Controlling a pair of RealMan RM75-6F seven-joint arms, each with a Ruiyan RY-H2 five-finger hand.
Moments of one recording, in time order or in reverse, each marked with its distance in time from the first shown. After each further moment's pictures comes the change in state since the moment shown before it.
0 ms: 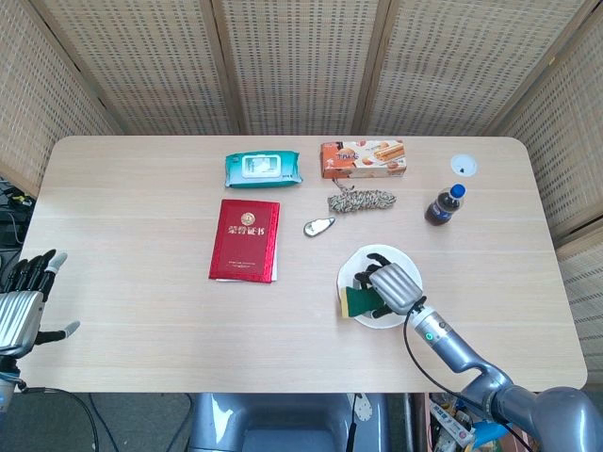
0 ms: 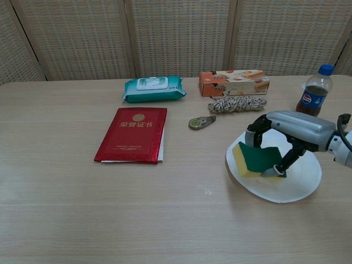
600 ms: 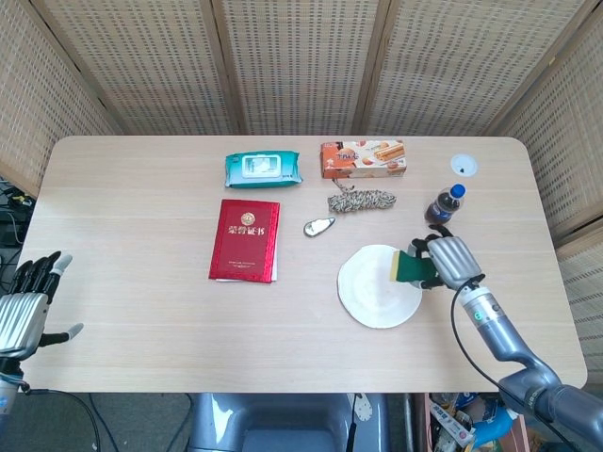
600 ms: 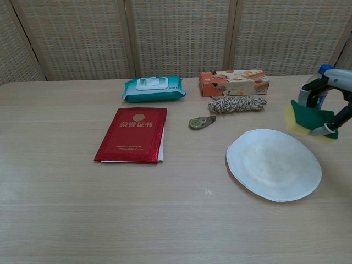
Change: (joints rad) left arm 0.002 -0.002 0.008 -0.013 0.017 0.009 0.017; right arm -0.049 0.263 0.082 -0.204 0.230 -0.117 -0.130
